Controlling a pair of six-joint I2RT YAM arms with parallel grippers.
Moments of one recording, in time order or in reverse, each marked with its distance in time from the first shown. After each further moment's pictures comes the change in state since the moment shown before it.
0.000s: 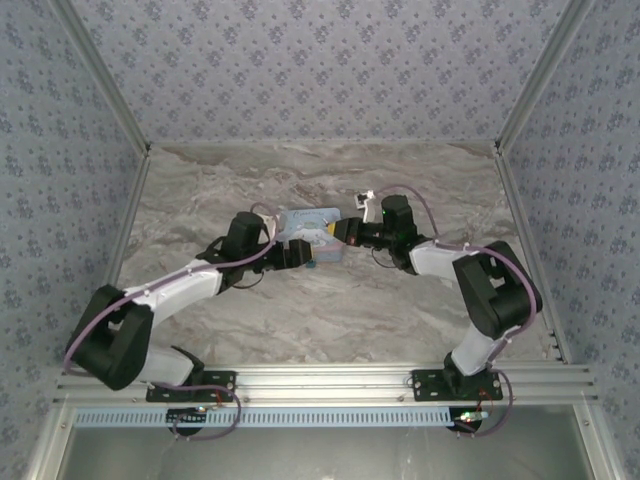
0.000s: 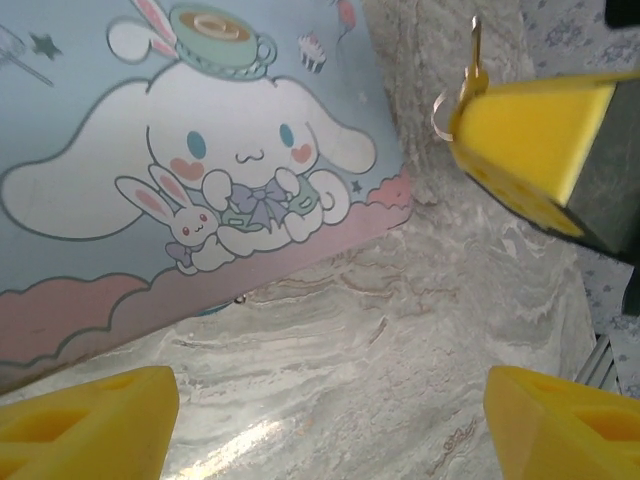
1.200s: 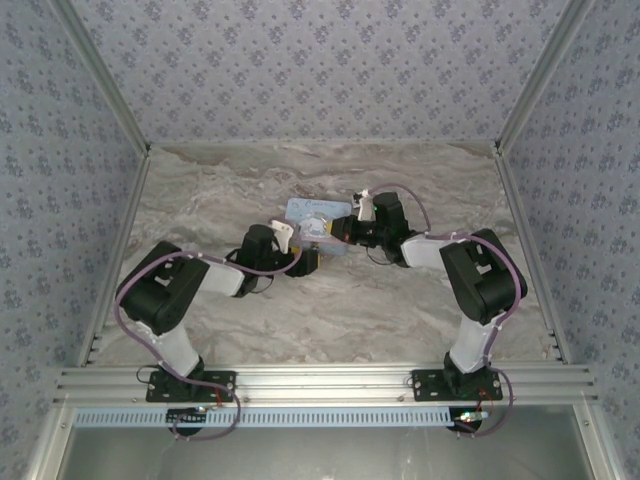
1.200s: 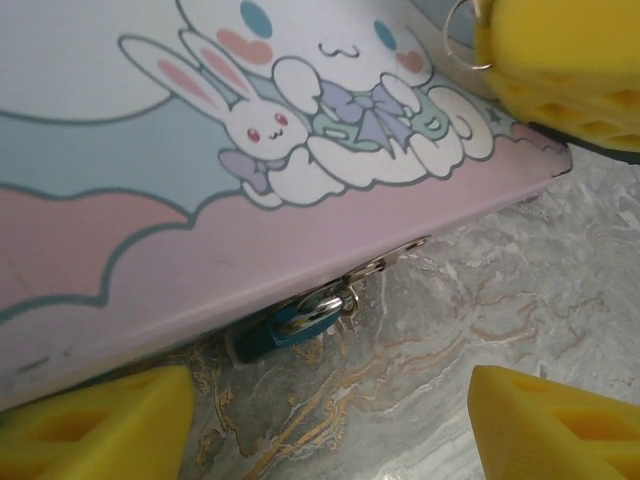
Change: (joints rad) left arm -0.001 0.354 -0.093 0.568 -0.027 0.268; right arm 0.006 0.098 0.073 -0.056 0.071 0.003
